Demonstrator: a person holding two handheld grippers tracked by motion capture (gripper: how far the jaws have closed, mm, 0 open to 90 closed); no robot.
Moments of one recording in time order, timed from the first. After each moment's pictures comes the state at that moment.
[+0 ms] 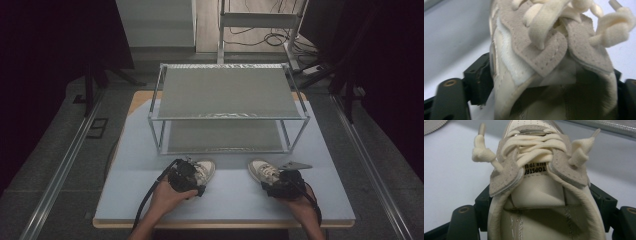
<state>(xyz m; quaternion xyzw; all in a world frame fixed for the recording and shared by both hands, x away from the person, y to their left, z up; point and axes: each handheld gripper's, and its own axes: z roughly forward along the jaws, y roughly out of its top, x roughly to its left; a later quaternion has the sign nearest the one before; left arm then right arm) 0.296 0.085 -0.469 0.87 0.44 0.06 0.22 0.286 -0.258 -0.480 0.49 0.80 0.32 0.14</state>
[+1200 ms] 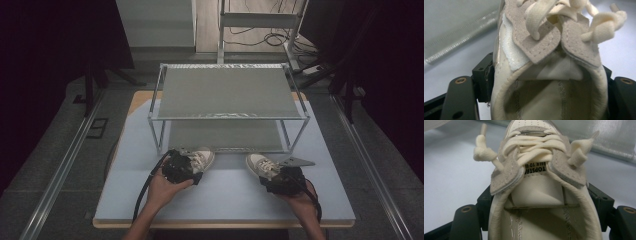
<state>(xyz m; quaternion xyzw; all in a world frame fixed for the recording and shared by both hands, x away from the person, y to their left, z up) 0.307 0.096 -0.444 0.84 0.45 0.11 0.29 0.288 -0.253 -0.462 0.47 0.79 0.36 0.15</state>
